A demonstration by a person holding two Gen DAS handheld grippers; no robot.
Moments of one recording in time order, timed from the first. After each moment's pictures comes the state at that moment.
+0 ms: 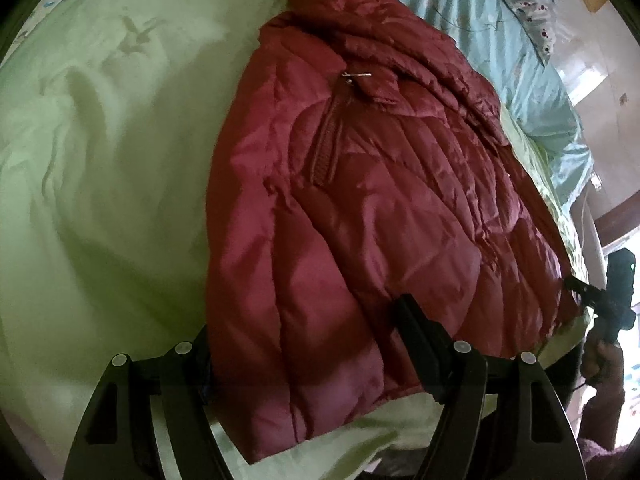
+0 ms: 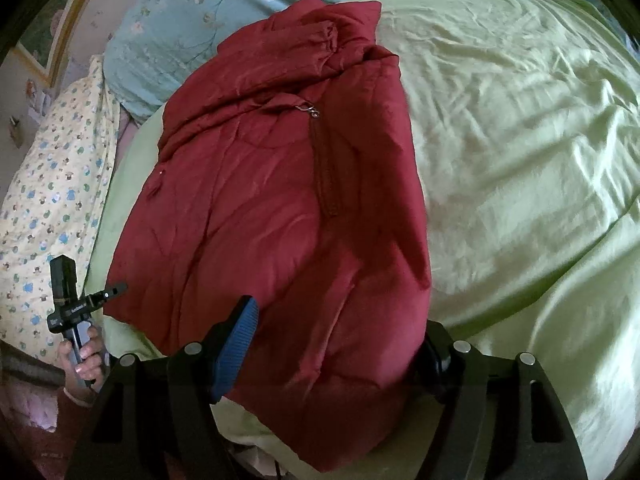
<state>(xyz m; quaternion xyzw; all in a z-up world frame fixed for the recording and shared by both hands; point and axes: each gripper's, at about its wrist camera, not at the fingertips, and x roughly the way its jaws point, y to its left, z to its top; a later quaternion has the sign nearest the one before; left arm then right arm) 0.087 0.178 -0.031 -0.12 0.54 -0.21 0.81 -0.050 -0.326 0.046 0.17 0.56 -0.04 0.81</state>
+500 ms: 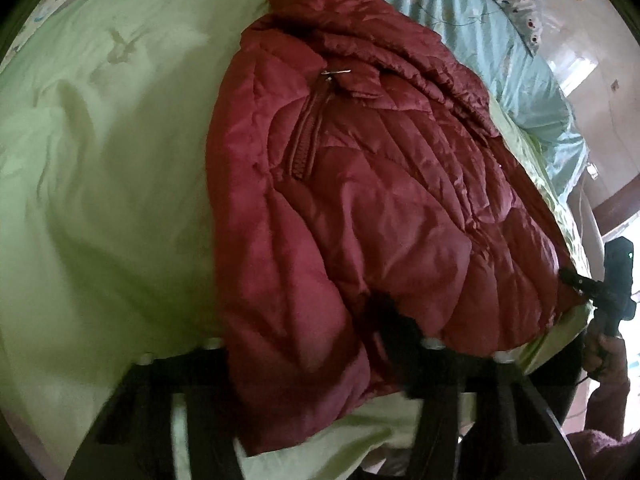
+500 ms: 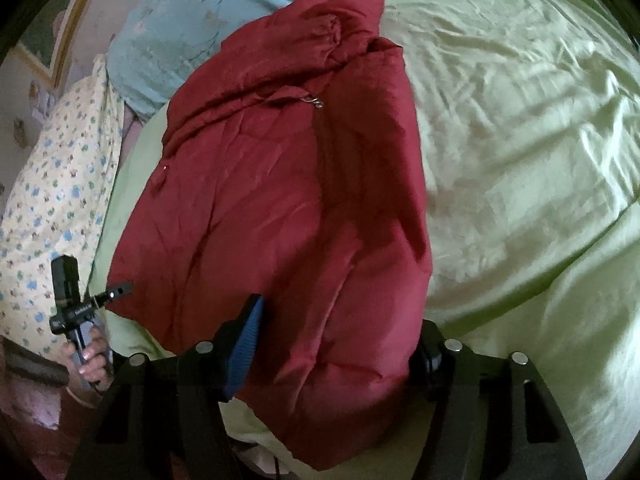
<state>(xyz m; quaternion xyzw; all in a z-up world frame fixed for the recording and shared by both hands) 0.080 0.170 -0.029 -0.10 0.53 -0.22 0.81 -0.054 -0.321 0.039 0.17 0.56 -0.03 0.81</state>
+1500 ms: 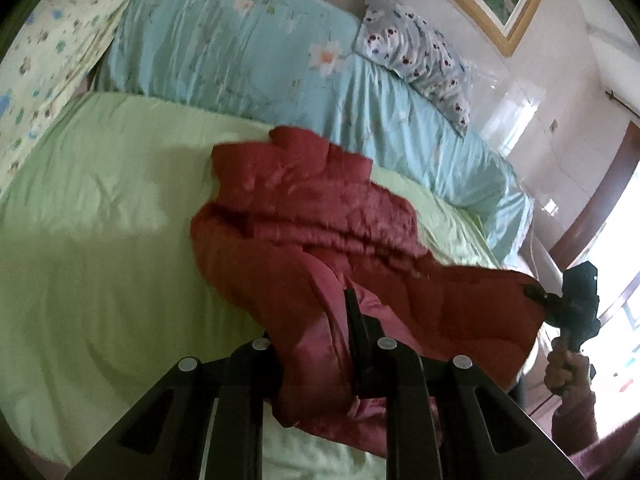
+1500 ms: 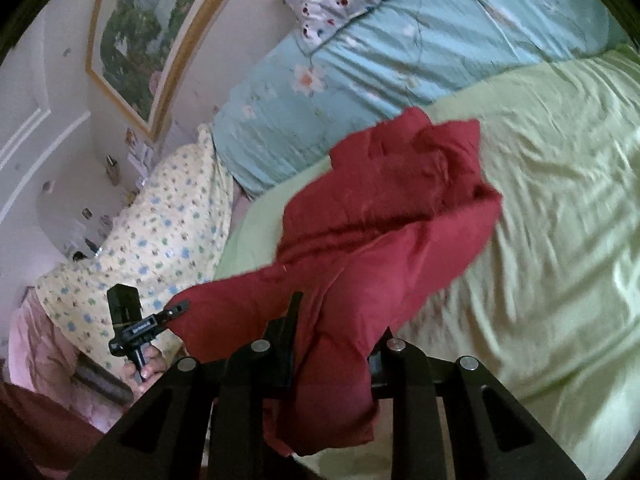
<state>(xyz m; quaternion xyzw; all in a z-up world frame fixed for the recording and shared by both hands) 0.075 0.193 0.095 -0.13 0.37 -0.29 0.88 -0.031 -0.315 0.146 0.24 0.40 0.10 0.88</state>
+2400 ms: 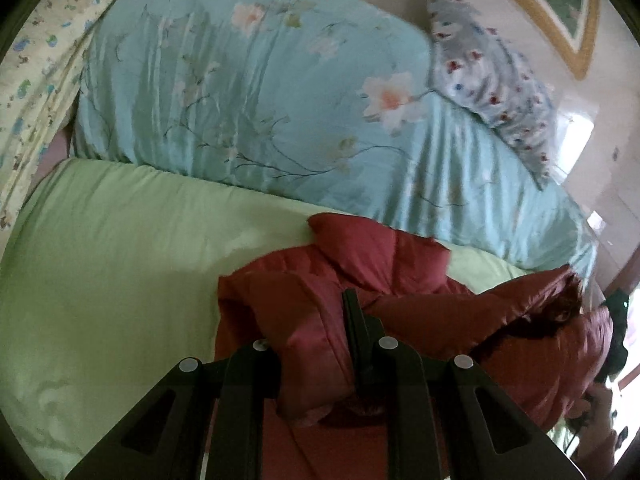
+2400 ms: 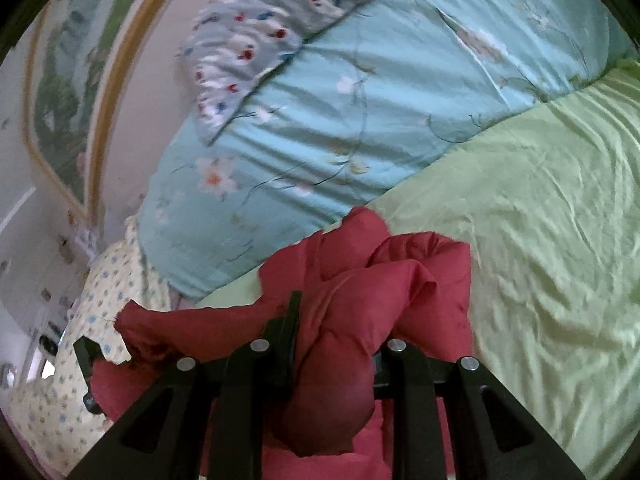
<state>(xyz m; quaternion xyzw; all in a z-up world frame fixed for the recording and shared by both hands) 0.341 0.075 0.095 -0.11 0.37 -0.19 0.90 0.190 -0.413 0.122 0.29 0.35 -0.02 0.89</state>
